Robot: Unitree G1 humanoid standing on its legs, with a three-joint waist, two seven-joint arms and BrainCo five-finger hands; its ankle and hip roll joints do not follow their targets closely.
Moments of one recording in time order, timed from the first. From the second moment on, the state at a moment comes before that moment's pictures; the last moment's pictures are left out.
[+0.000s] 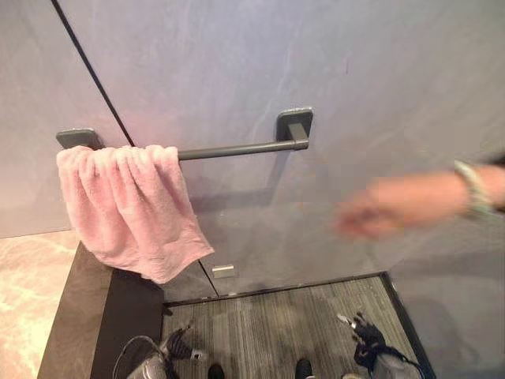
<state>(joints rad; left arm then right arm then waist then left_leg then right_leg) 0.08 0.50 -0.45 0.61 0.23 -0.18 0.03 -0.01 -0.32 0.17 0.88 0.54 -0.13 0.00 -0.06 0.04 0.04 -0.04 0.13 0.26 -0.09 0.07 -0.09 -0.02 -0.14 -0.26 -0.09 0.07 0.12</state>
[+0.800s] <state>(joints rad) 0.77 1.28 0.38 -0.23 -0.38 -0.22 -0.37 -0.39 -0.59 0.45 0.44 0.26 -0.10 0.09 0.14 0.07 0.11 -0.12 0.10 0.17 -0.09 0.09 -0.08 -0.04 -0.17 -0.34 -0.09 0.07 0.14</state>
